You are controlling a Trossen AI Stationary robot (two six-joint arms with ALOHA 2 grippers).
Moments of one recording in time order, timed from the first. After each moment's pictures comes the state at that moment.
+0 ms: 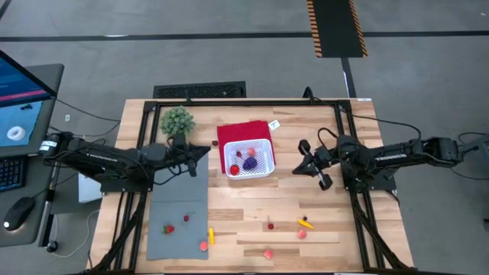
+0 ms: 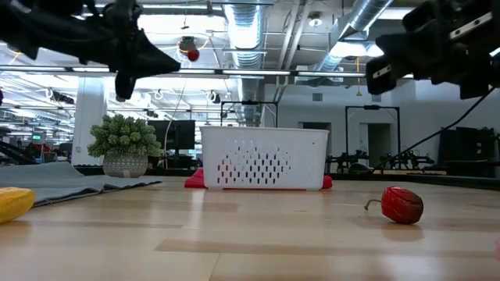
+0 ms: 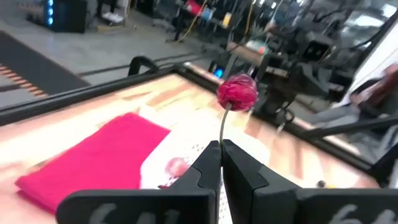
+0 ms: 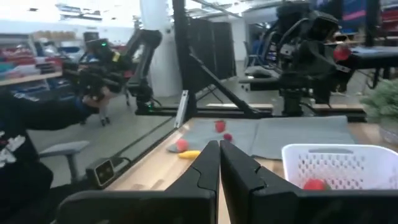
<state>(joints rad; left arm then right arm) -0.03 0.85 0.27 0.48 -0.38 -0.43 -0.18 0.92 0.09 0.88 -0.60 0.09</state>
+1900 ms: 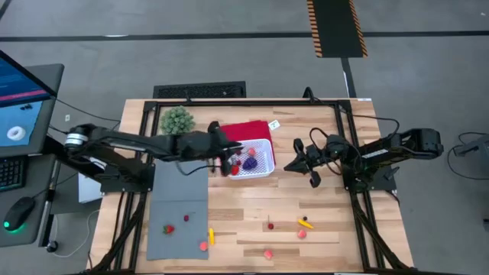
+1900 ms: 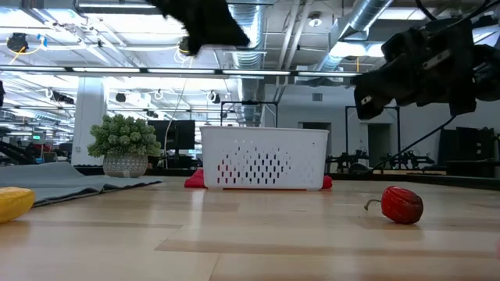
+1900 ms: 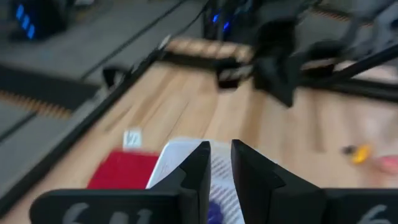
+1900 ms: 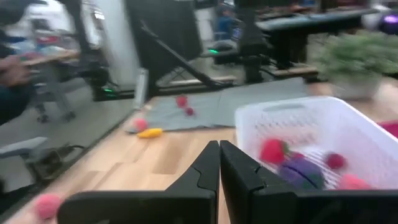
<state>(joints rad) -0.02 1.34 0.96 0.01 -0.29 -0.14 -0.23 1.25 0.09 1.12 -0.57 0.09</state>
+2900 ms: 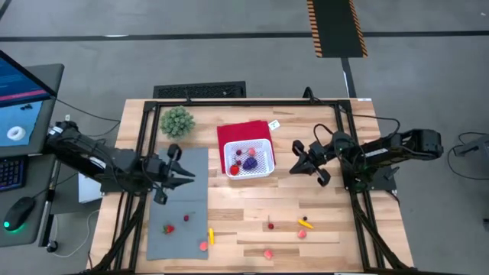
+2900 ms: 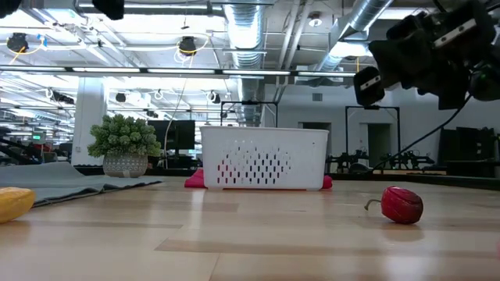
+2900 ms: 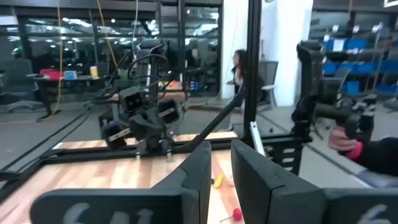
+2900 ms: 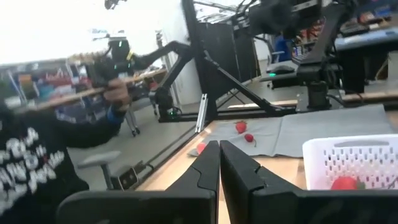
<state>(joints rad) -0.42 0.59 0.36 0.37 -0.24 0.02 -0.28 1.25 0.10 1.27 -0.81 0.29</state>
